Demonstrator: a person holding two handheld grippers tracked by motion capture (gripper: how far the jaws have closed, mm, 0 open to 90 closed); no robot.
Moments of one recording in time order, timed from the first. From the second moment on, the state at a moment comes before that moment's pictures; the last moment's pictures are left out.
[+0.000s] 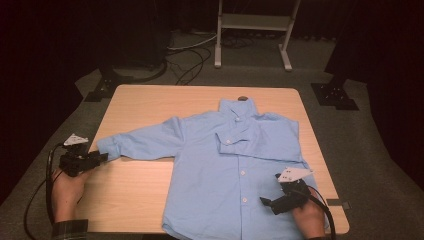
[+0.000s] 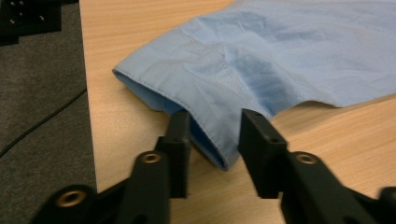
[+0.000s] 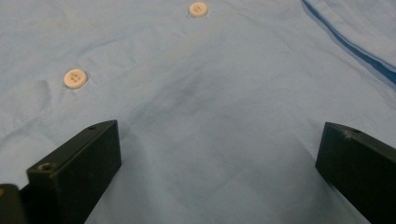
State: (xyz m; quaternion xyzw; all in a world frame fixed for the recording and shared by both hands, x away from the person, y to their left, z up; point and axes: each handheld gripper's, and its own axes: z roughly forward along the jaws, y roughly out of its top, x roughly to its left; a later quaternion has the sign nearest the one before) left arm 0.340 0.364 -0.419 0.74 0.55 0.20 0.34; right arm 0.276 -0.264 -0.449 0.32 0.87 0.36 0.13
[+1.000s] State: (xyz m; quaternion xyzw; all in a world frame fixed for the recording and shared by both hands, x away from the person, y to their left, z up) left arm 0.329 0.317 -0.380 0.74 0.51 0.20 0.40; right arm 0.276 -0.264 -0.449 0.32 0.87 0.36 0.13
